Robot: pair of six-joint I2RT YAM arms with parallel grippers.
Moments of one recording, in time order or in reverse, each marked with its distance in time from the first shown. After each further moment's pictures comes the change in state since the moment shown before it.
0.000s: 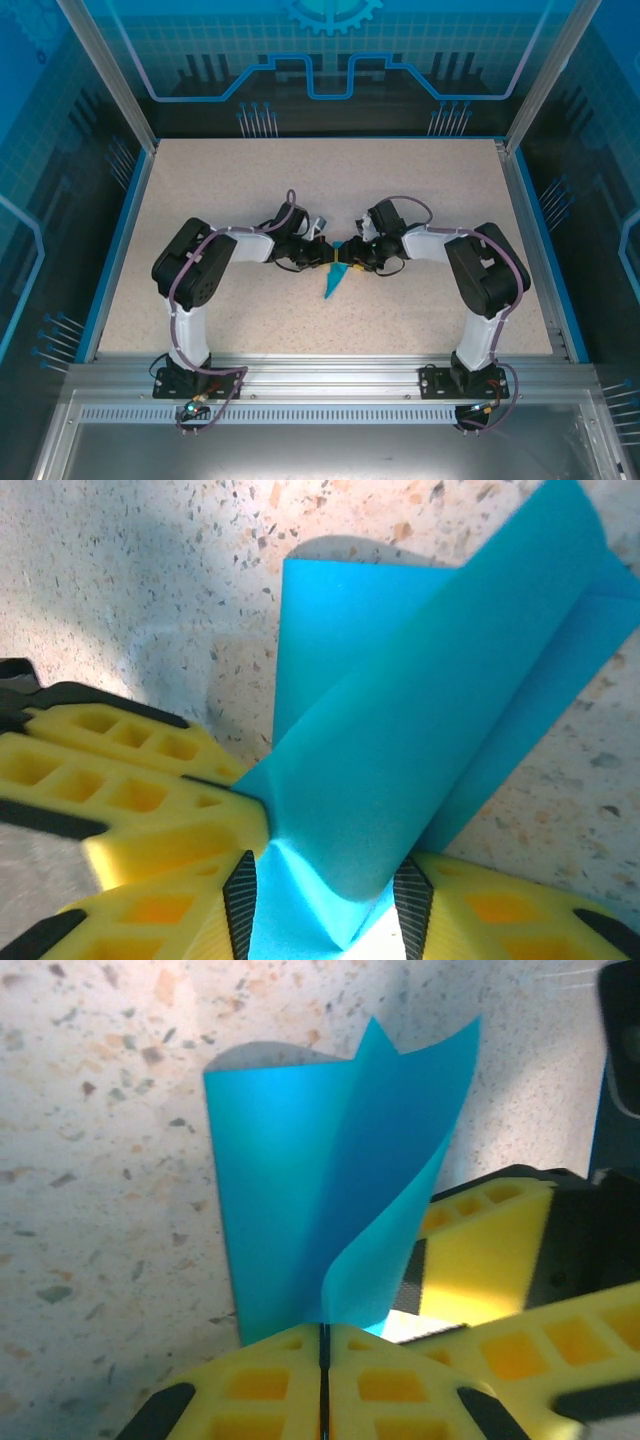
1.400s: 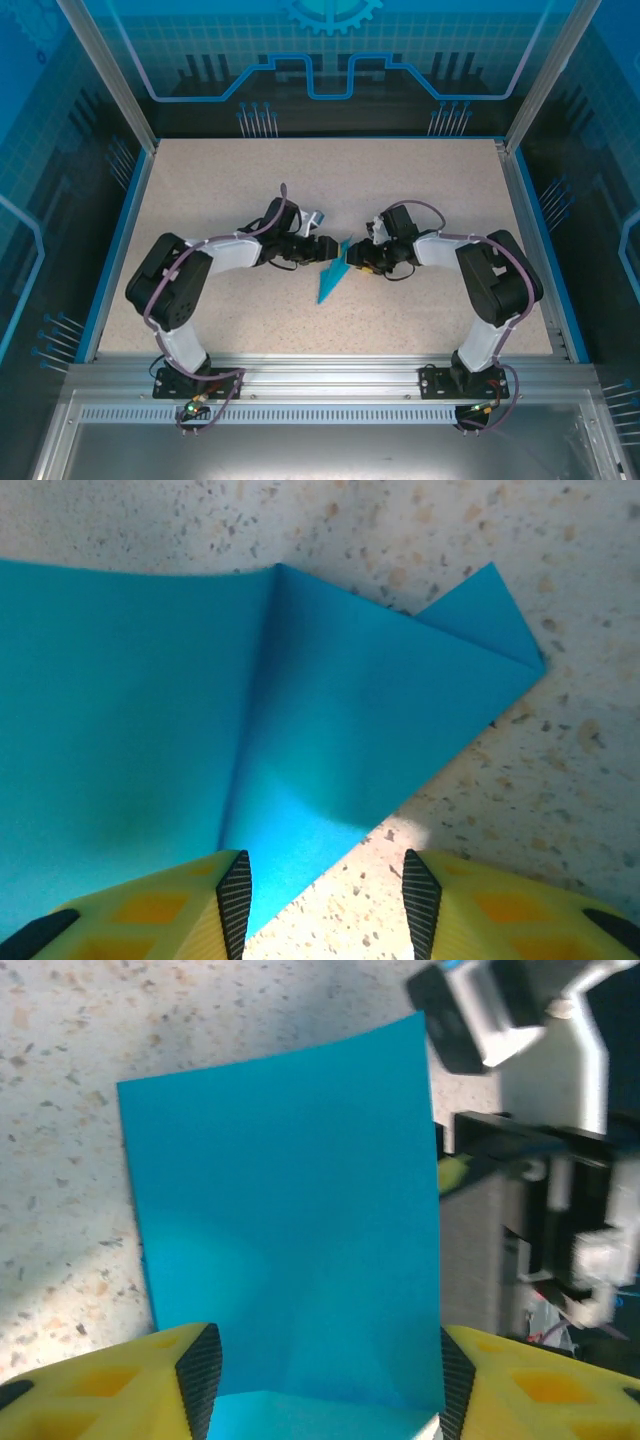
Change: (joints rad) left arm 0.000 -0.217 -0.079 -0.030 0.026 0.088; right arm -0.050 -0.074 -0.102 0.051 -0.033 0.001
